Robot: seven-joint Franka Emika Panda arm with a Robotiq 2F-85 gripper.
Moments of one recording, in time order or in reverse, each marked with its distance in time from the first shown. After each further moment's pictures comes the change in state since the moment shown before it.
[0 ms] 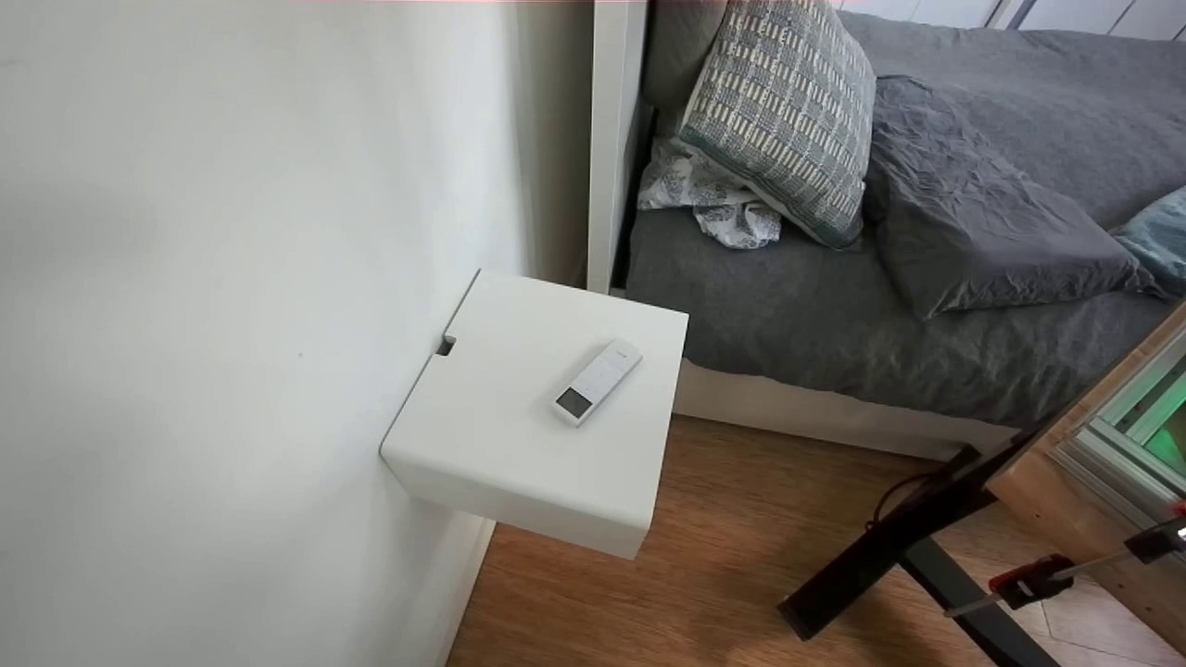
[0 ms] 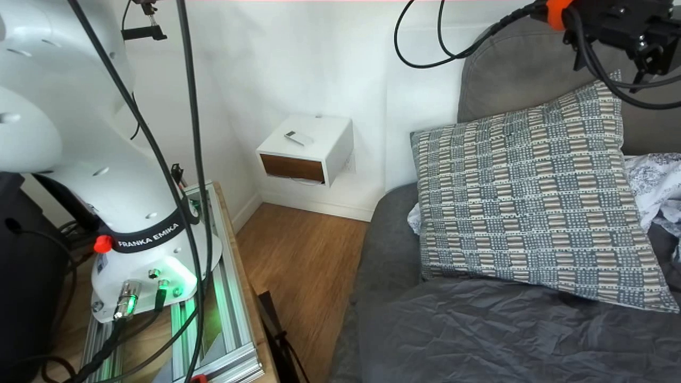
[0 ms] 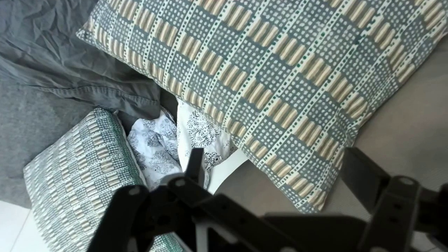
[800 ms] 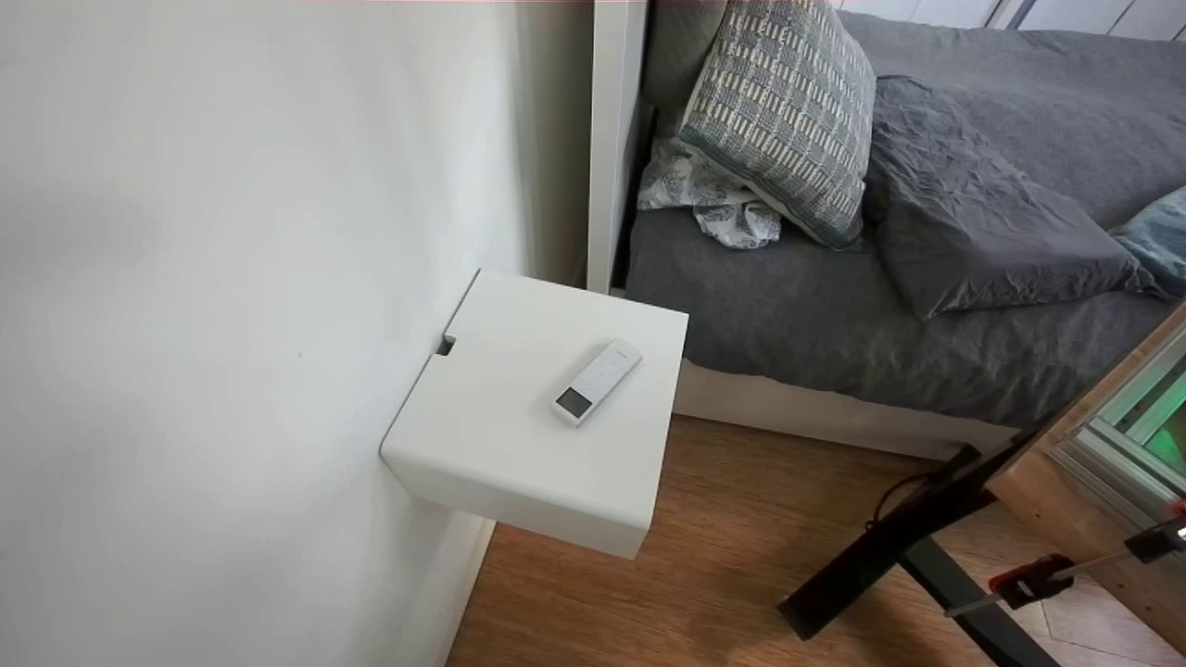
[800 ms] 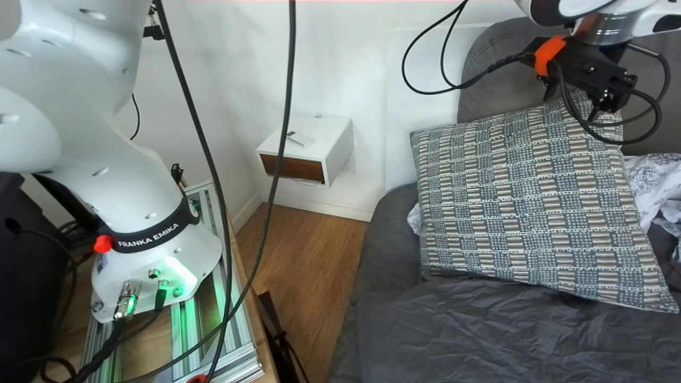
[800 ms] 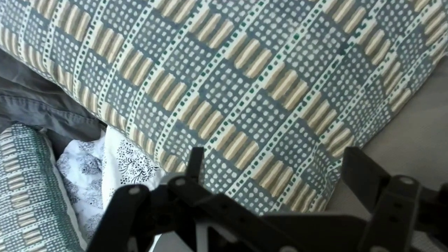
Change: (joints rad) arm -0.011 0.292 0.100 0.281 -0.028 -0.075 -0.005
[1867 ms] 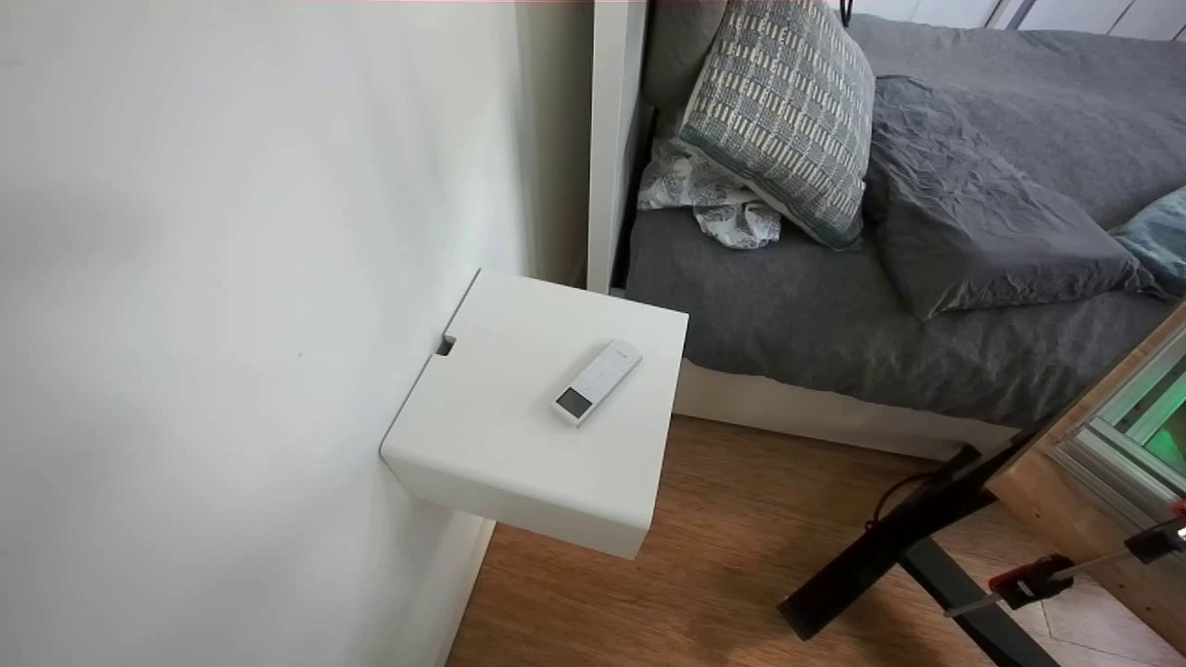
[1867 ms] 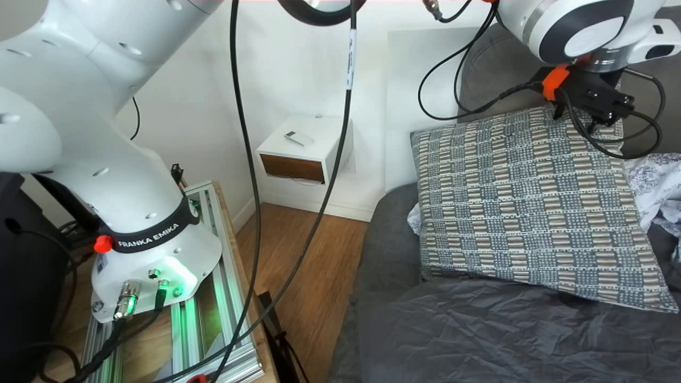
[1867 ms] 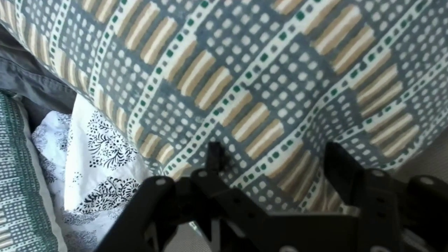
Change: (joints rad) arm 0.005 0.292 0.045 0.361 -0.096 -0.001 0.022
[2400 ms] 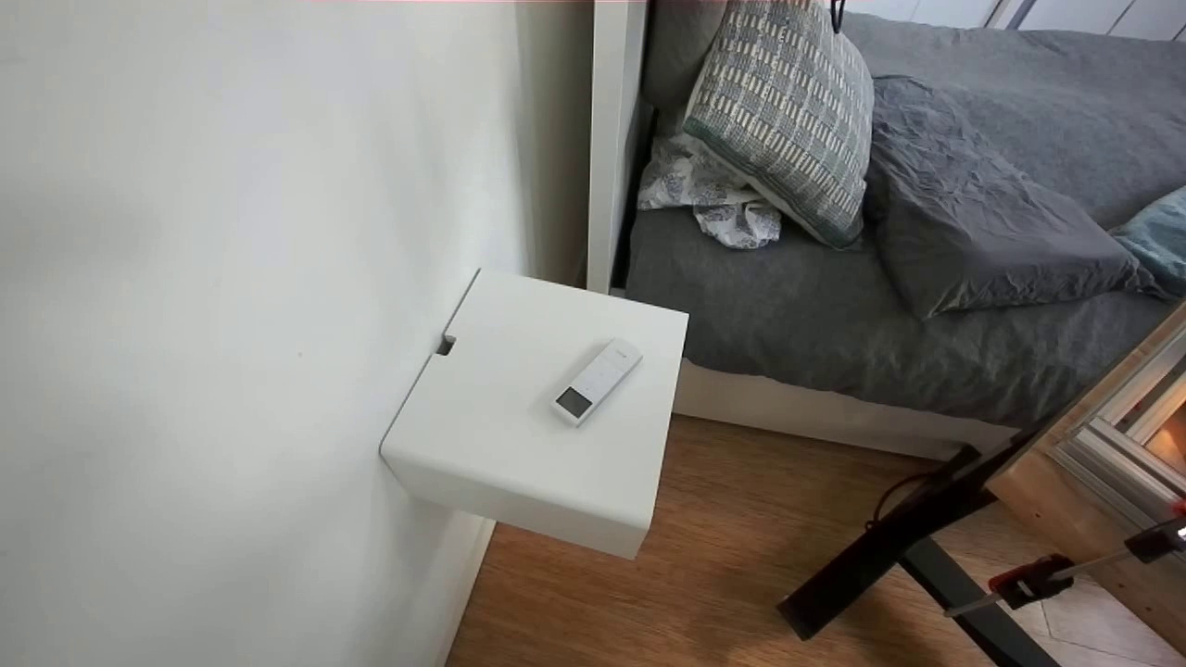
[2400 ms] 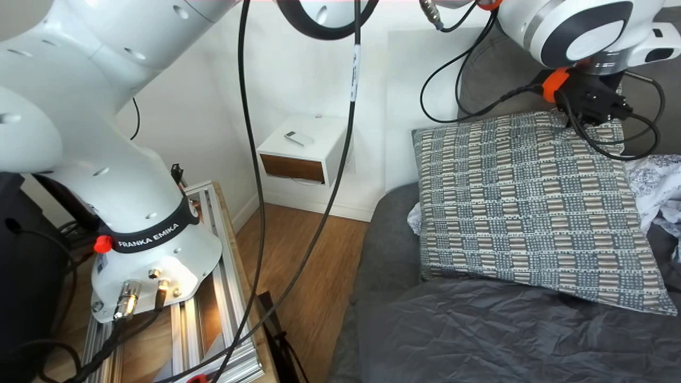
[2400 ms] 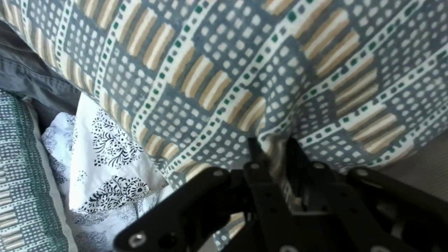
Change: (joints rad) arm 0.005 0.039 -0.004 0.056 -0.035 -0.005 0.054
